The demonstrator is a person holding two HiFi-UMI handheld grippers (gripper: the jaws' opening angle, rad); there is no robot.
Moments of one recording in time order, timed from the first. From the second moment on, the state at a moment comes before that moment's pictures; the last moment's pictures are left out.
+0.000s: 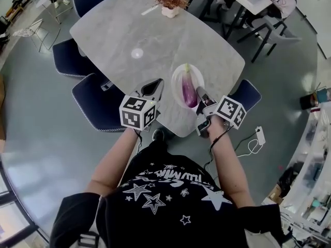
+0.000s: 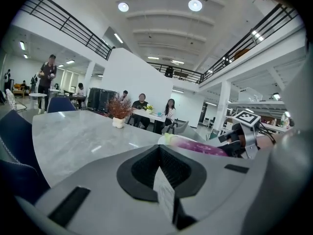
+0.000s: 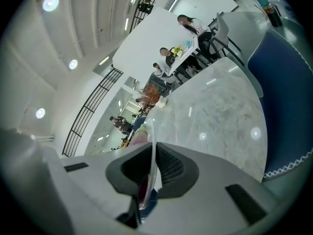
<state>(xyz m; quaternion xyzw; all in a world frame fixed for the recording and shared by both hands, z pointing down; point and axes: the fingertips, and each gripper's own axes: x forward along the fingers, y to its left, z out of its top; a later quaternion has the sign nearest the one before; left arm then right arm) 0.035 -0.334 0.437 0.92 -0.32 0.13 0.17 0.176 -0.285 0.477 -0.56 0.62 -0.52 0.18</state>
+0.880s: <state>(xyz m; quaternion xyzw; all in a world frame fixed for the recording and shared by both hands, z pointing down) 0.046 -0.441 0.463 0.93 -0.27 0.13 0.20 0.174 -0.384 0.500 -0.60 0.59 -0.52 0.15</state>
